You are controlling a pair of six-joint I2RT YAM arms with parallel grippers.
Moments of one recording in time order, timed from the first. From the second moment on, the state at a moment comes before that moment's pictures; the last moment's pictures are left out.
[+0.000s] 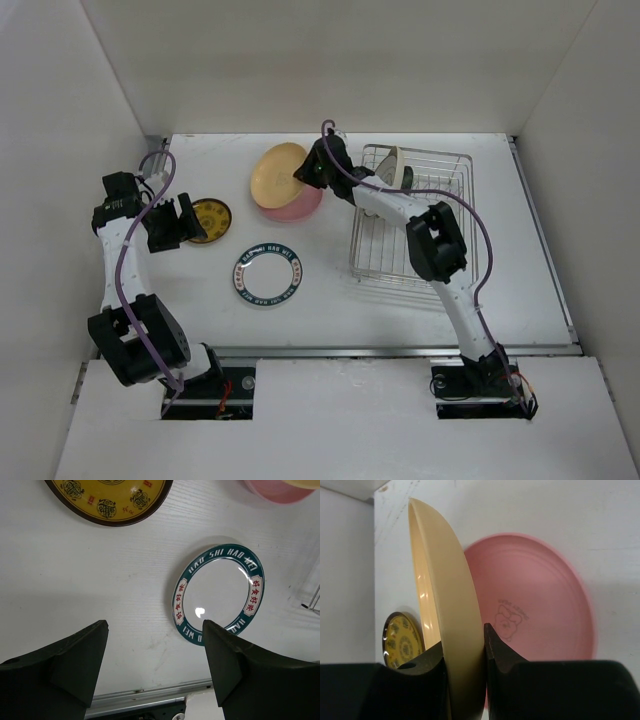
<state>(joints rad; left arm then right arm) 0.39 1.37 1.20 -0.93 0.42 0.06 0.62 2.42 2.08 -0.13 0.04 0.86</state>
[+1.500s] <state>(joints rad) 0.39 1.37 1.20 -0.94 0.43 0.06 0.71 2.29 2.12 -0.55 0.32 0.48</state>
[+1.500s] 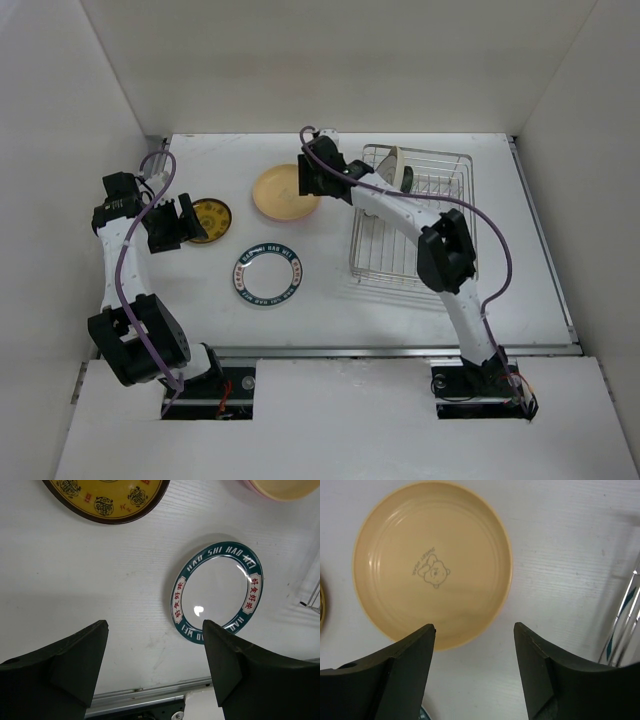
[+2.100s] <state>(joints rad) 0.39 1.37 1.20 -0.94 0.42 0.06 0.68 1.48 1.74 -0.48 0.74 0.36</state>
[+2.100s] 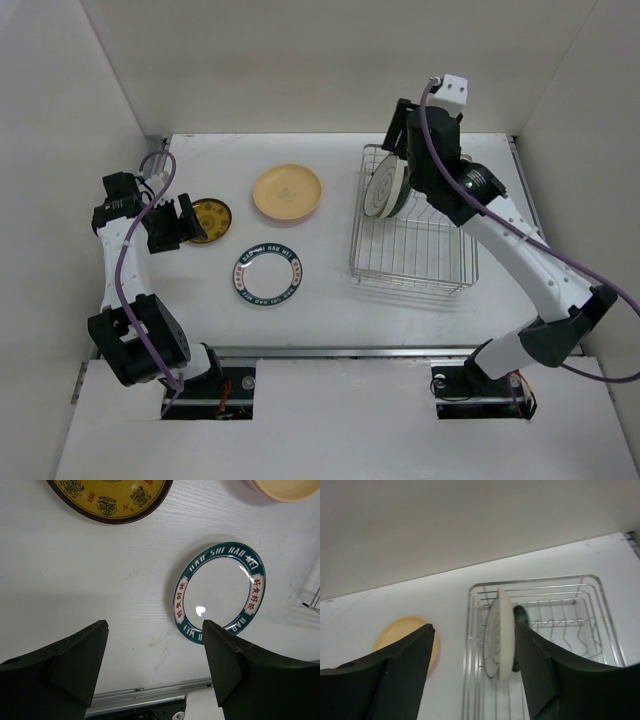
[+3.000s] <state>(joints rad) 0.39 1.37 1.20 -0.94 0.42 0.07 0.31 1.91 1.59 -0.54 0.41 0.53</state>
